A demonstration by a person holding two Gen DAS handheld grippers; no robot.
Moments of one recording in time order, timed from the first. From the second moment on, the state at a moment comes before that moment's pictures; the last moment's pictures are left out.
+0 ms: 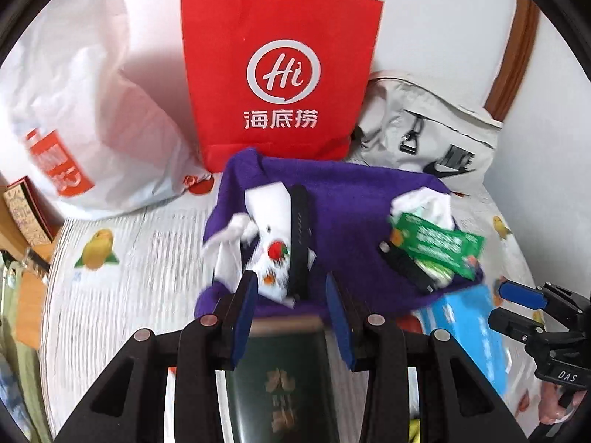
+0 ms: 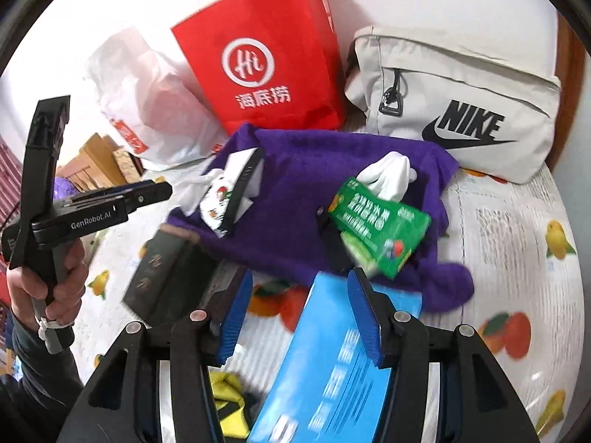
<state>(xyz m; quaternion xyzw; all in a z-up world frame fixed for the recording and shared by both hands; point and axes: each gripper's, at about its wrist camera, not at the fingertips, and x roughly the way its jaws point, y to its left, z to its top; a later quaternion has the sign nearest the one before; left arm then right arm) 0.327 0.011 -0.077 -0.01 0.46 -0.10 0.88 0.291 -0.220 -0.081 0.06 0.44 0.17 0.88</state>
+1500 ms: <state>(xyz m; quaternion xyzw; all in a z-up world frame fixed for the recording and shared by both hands) 0.144 0.000 -0.189 0.03 0.51 -0.10 0.86 0.130 -0.160 -0.177 0.03 0.48 0.17 0.86</state>
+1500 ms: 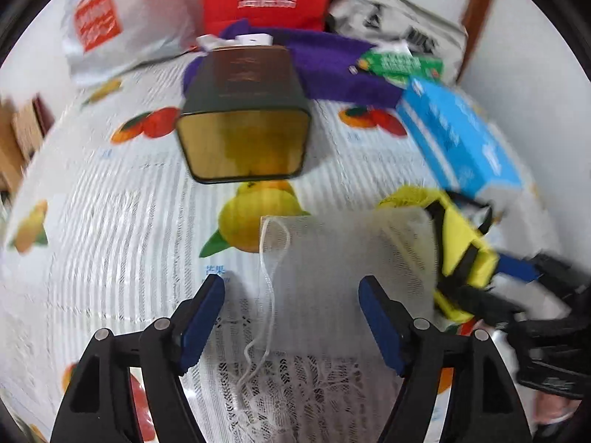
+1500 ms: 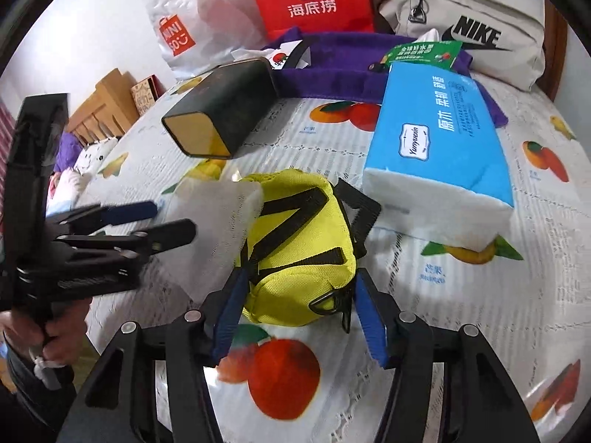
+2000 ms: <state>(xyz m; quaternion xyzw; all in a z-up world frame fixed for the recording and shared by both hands) 0.134 0.036 -0.181 -0.02 0.49 -0.11 0.86 0.087 -0.205 -0.174 0.01 0.47 0.12 0.87</state>
